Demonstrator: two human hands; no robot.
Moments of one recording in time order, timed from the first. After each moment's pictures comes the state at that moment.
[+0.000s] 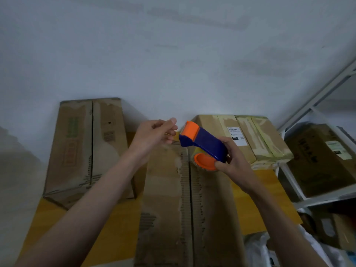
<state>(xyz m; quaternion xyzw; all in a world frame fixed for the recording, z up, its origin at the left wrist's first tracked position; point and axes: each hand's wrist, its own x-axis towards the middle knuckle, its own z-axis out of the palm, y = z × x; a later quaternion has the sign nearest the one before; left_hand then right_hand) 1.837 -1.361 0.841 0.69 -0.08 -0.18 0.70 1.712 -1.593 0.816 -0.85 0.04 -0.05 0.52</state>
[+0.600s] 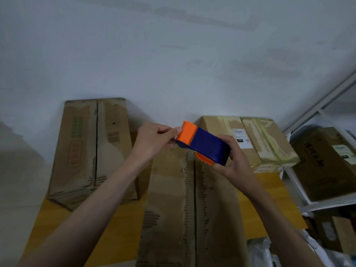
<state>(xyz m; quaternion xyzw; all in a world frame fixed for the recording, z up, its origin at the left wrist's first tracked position) 1.841 -1.354 0.837 0.76 -0.11 -0.12 0.63 1.727 -1.574 0.822 -0.89 0.00 -0.12 0.45</state>
